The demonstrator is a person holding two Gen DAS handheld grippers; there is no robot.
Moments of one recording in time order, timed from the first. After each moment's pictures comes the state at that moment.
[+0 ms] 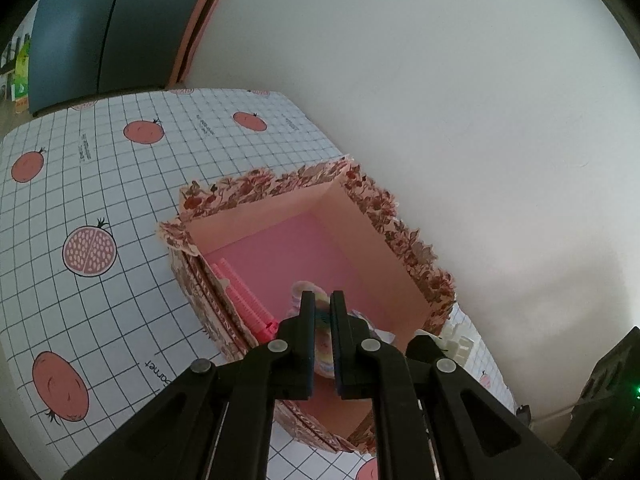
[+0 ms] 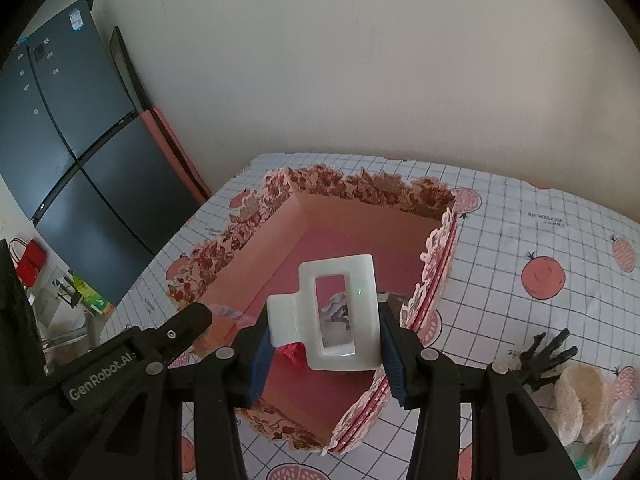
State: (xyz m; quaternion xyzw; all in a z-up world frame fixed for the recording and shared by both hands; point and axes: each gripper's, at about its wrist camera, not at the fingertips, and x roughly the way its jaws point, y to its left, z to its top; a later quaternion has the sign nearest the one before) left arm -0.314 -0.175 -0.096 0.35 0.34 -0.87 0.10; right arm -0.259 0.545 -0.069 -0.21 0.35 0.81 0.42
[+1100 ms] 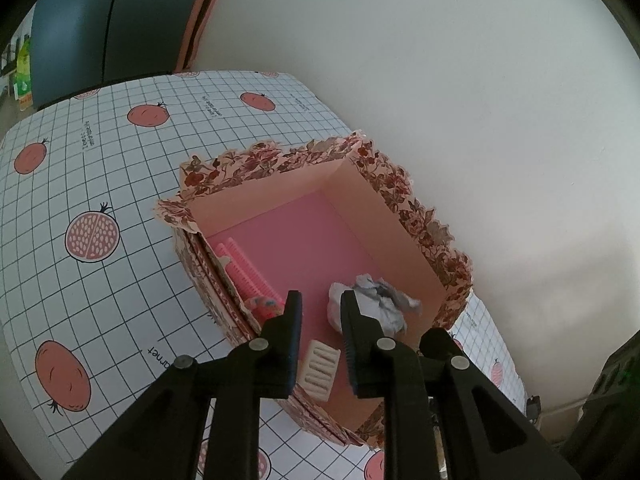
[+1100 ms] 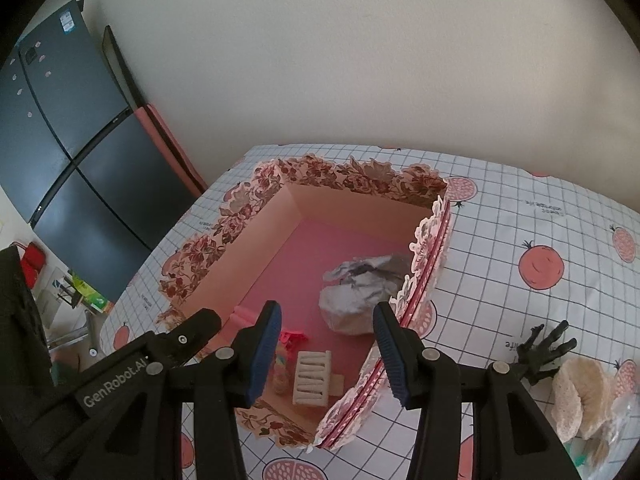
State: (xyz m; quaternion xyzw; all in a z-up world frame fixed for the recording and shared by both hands) left arm -0.321 -0.169 -0.106 0.39 0.33 -0.85 0.11; right arm -0.254 0.551 -0.075 -0.22 0.37 0.80 0.43
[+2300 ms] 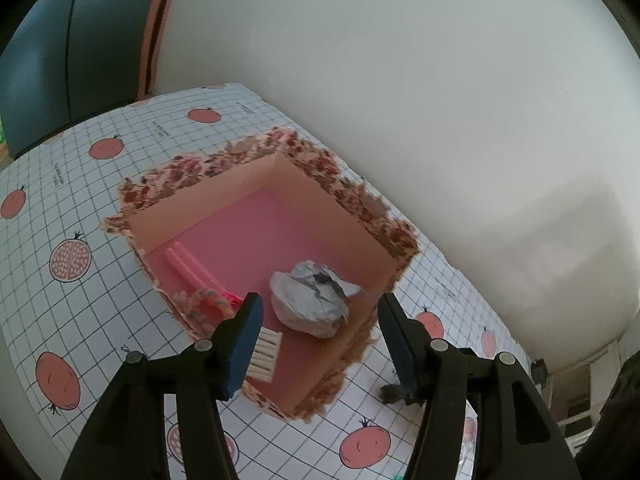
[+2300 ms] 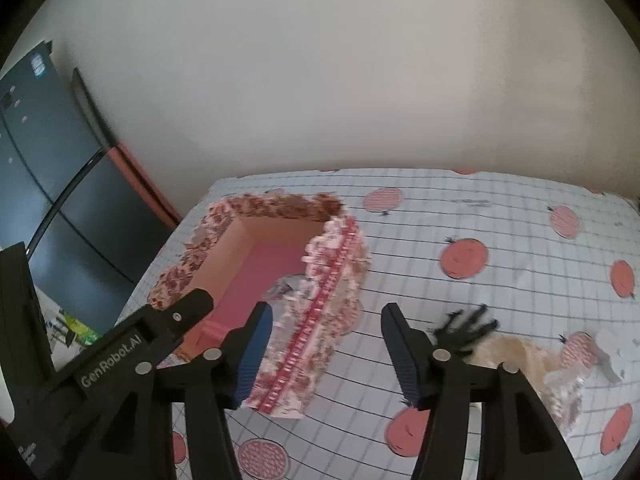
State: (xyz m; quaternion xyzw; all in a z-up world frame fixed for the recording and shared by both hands) left arm -0.330 -0.105 -0.072 0.40 0.26 -0.88 0.06; right arm -0.156 0.536 -0.058 -0.17 0.39 0.76 0.49
